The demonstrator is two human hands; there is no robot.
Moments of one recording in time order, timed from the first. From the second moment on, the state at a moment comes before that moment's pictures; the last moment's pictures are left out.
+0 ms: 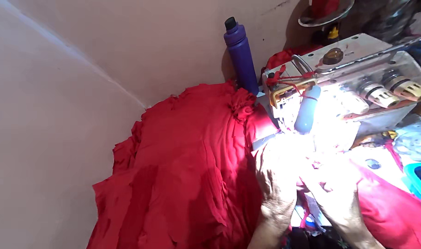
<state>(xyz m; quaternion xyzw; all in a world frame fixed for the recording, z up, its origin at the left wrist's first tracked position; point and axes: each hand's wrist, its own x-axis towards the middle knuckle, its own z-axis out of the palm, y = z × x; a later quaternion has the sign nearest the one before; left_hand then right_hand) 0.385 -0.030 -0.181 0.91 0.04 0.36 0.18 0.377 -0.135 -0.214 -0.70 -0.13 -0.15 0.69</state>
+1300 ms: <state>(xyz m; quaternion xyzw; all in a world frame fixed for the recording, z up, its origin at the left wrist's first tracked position) 0.162 0.144 -0.250 0.88 0.08 0.48 0.01 0.306 -0.072 -0.189 -0.70 -0.50 -0.03 0.51</state>
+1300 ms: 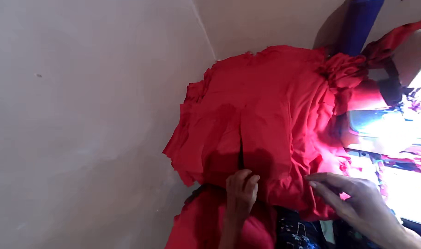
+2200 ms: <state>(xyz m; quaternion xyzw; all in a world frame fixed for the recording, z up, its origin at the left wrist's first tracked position) 0.159 0.132 -0.150 0.76 0.08 0.37 0.53 0.273 -0.006 -0.122 -0.62 -0.60 -0.18 0.47</state>
